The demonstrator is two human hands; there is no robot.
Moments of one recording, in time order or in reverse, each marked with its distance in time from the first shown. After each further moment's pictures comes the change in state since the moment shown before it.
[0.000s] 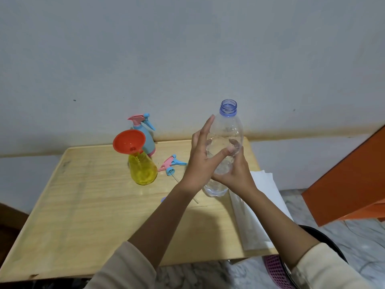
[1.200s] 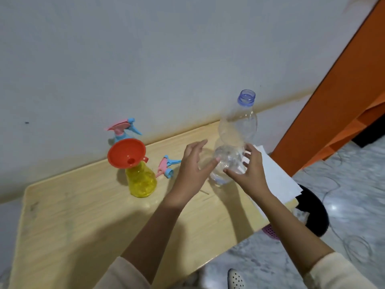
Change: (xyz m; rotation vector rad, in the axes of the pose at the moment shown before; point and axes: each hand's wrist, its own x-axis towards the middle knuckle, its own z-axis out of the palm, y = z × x) left_hand 0.001 -0.070 -0.079 0.103 -0.337 0.016; right_hand -0.055 0.000 0.042 -0.069 0.420 0.247
